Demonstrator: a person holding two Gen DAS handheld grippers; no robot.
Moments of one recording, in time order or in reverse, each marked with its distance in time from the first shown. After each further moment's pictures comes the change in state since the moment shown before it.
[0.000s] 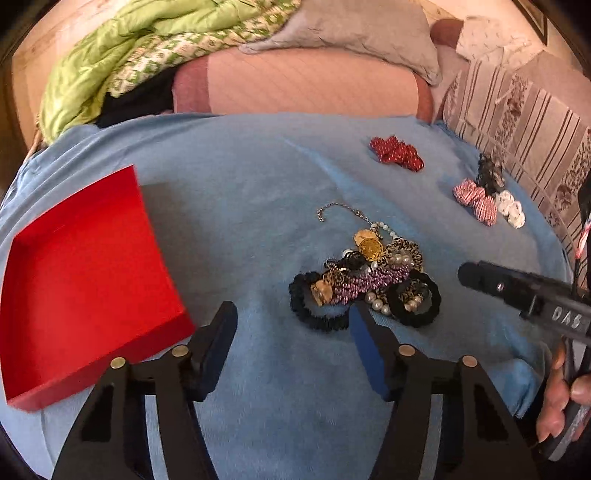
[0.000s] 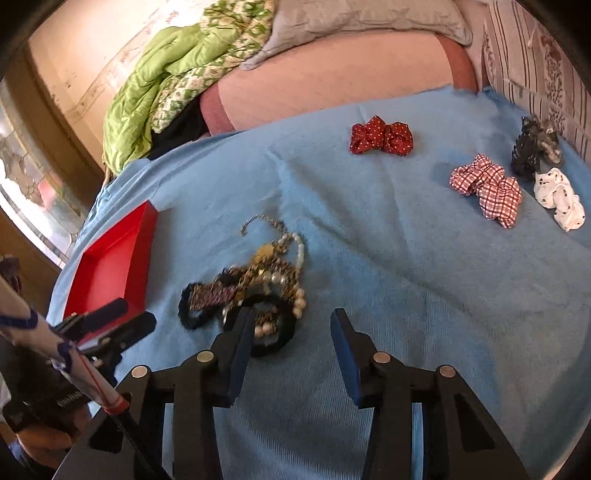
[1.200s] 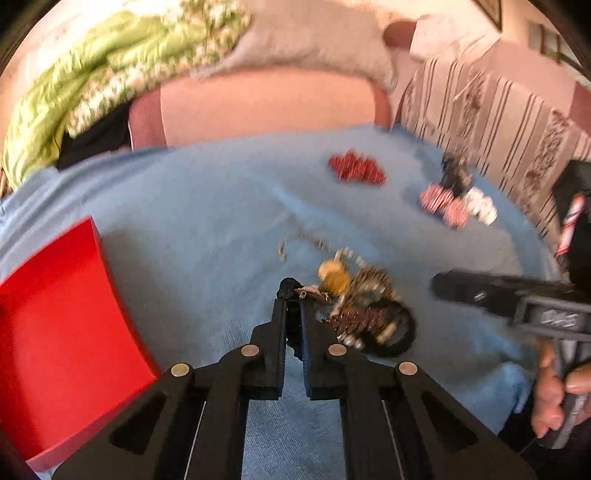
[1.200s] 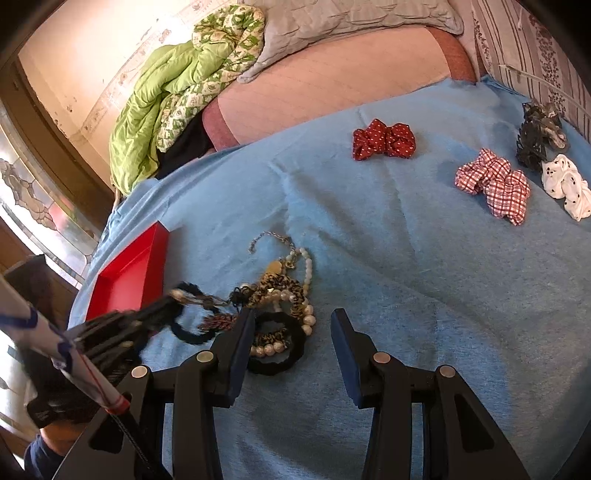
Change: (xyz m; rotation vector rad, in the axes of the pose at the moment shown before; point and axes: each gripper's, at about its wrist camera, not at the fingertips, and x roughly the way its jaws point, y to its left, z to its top) left arm -0.008 -0.009 0.015 0.127 -0.124 -0.133; right arm -0.004 -0.006 0.004 0.054 -0.035 0.075
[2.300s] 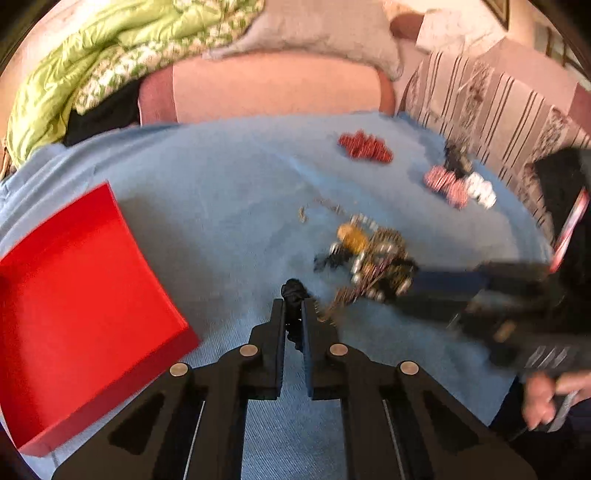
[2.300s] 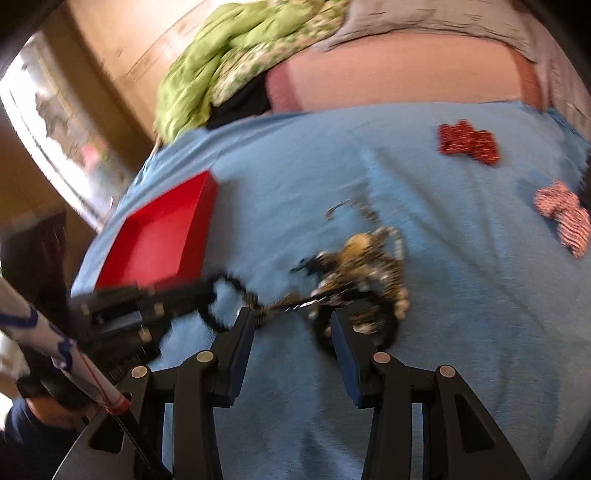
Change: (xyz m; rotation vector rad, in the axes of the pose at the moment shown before) left arm -0.013 0.025 -0.024 -0.029 0.054 -0.008; right arm 0.031 0.063 -0.018 -0.223 0.106 0.083
